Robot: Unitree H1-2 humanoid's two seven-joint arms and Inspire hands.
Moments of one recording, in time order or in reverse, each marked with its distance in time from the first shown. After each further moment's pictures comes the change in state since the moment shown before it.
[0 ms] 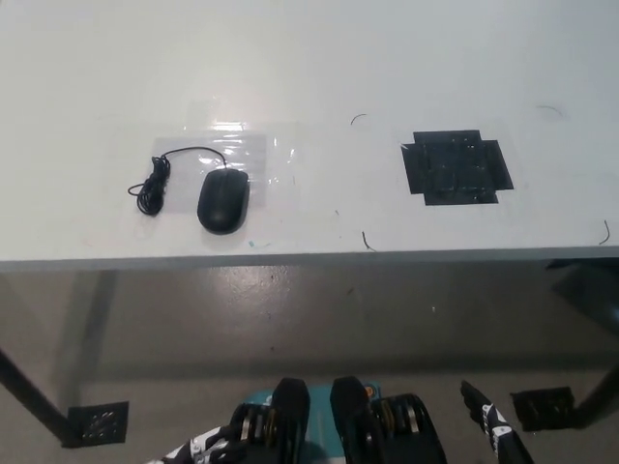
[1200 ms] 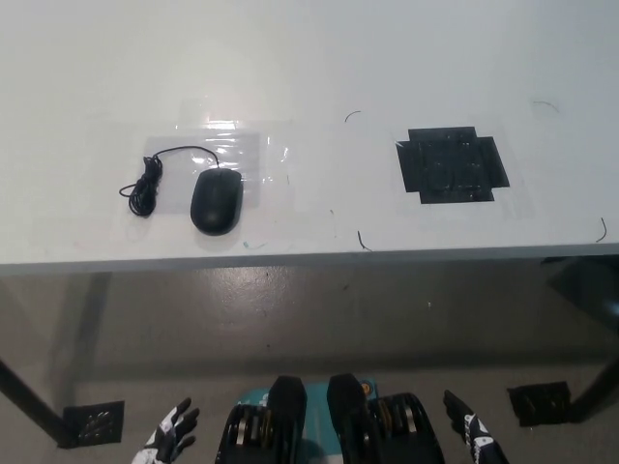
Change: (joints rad) left_arm -0.091 -0.085 -0.034 0.604 0.246 -0.543 0.554; right_arm 0.027 0.044 0.037 -0.002 0.002 -0.002 -0.025
